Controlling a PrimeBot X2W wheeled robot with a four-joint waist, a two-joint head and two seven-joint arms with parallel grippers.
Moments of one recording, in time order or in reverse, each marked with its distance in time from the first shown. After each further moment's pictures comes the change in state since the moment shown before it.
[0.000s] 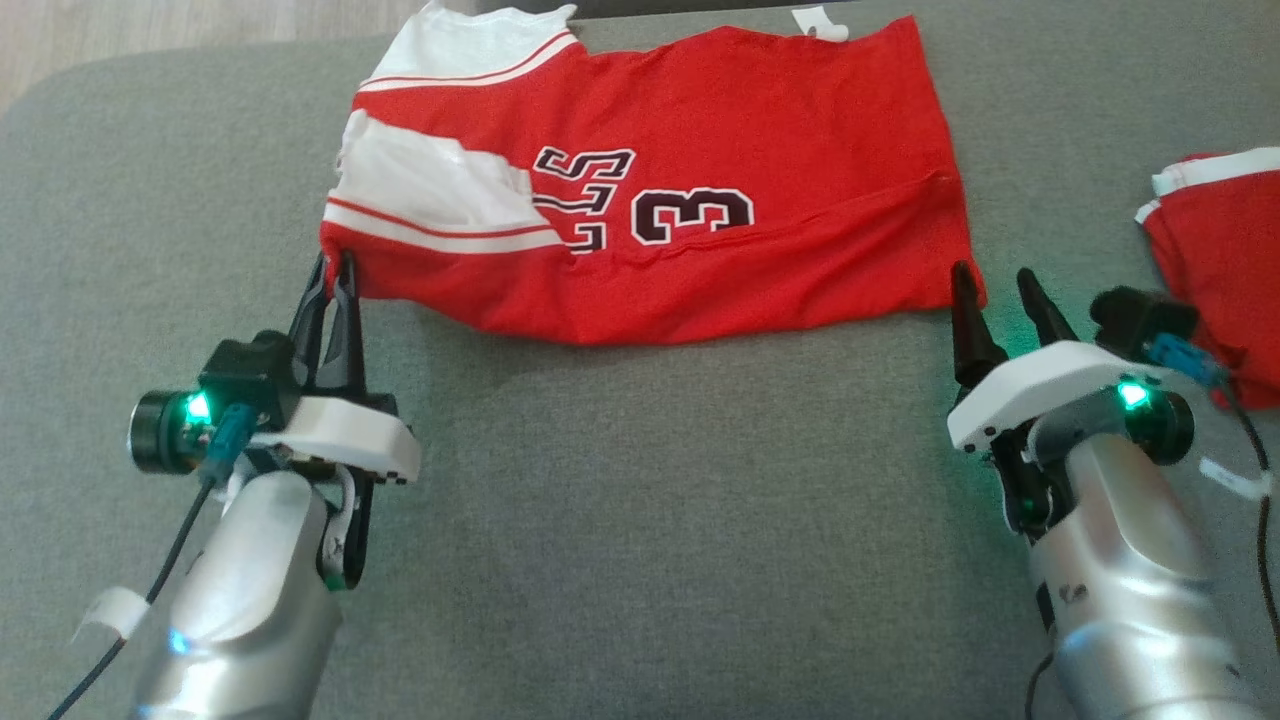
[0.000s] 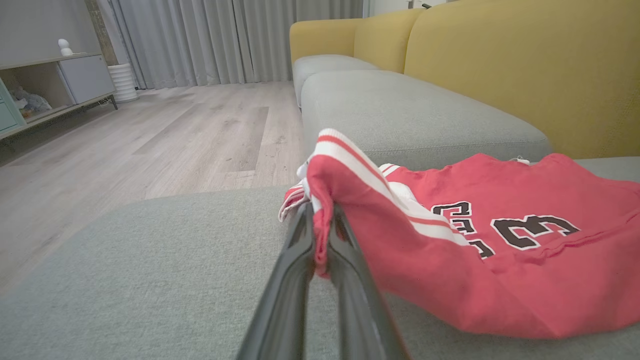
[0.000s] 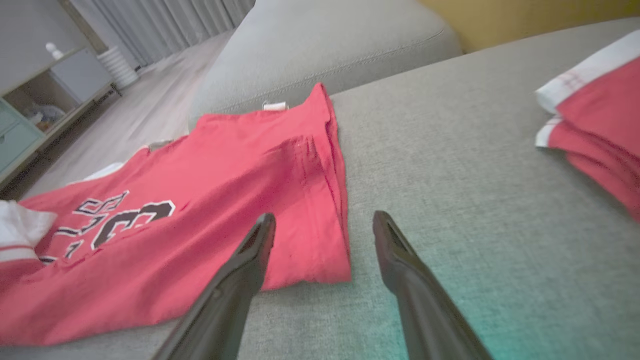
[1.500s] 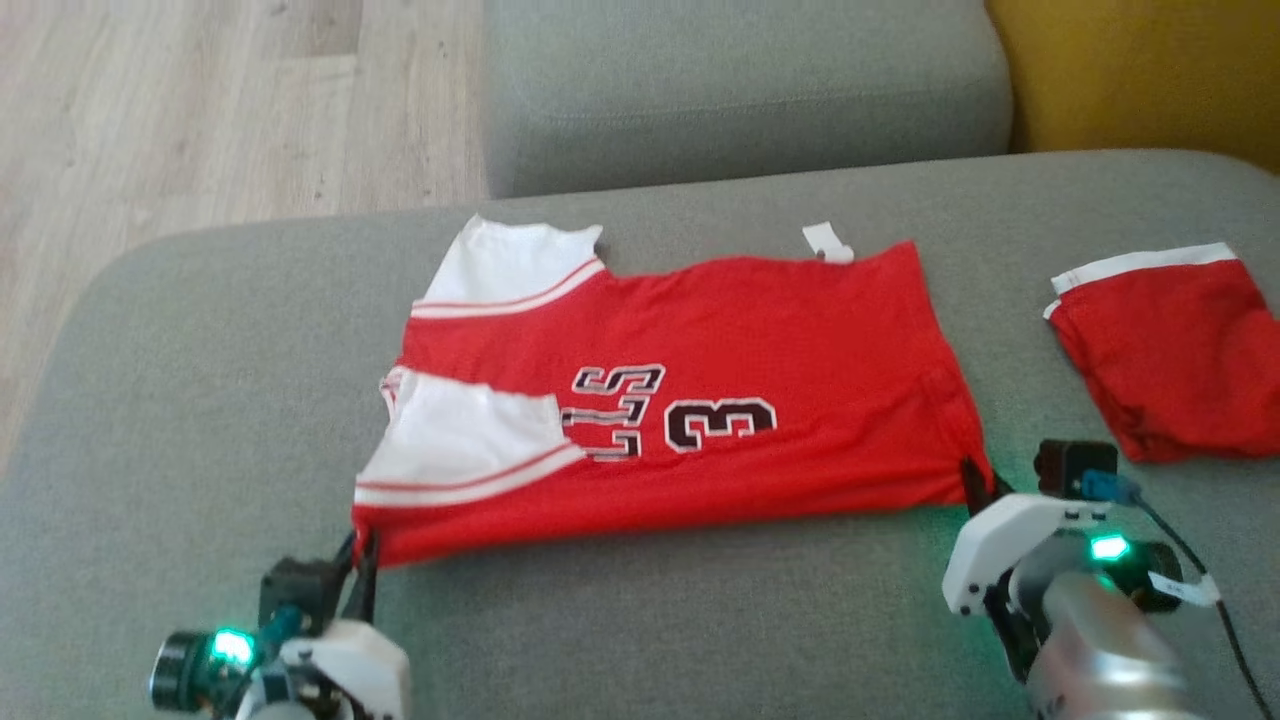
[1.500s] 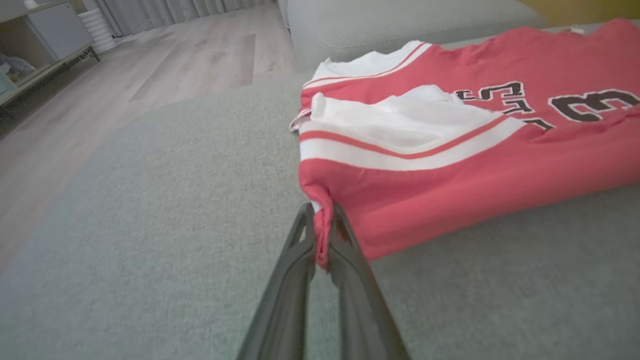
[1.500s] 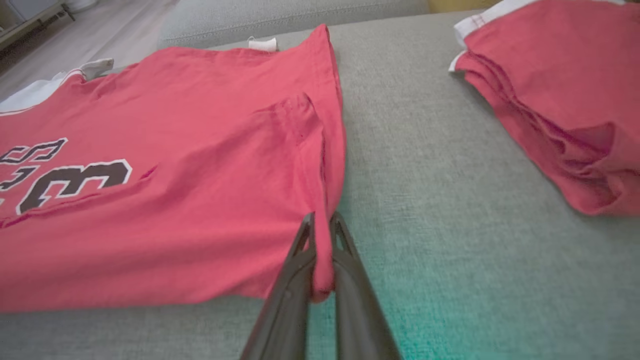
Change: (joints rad) left arm 0.299 0.065 -0.101 0.028 0.002 0.023 0.137; right arm -0.002 -0.003 -0.089 0.454 -0.318 0.000 -0.071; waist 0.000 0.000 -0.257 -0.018
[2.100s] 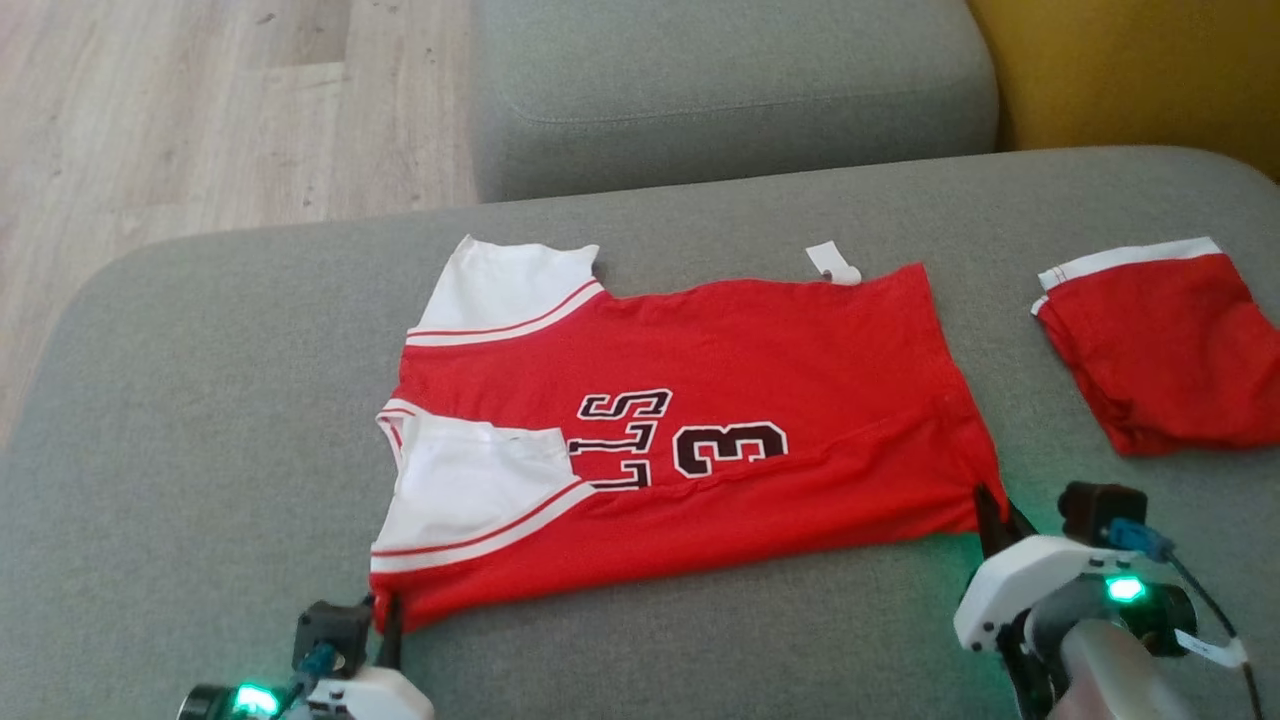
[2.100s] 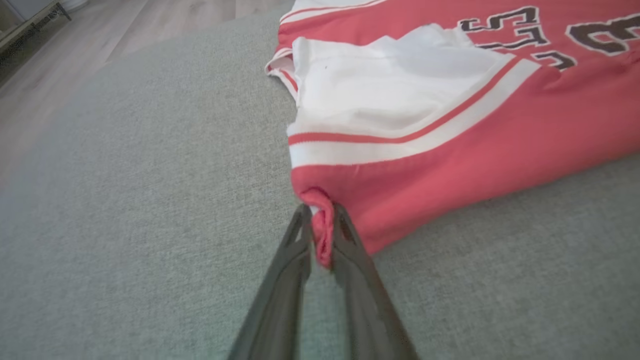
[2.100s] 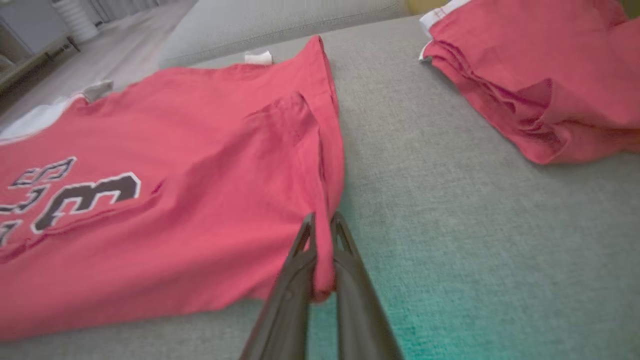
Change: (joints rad) left arm 0.119 0.022 -0.056 -0.133 0.000 0.076 0.150; right arm 0.214 0.005 0.032 -0.302 0.110 0.000 0.066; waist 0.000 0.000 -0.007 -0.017
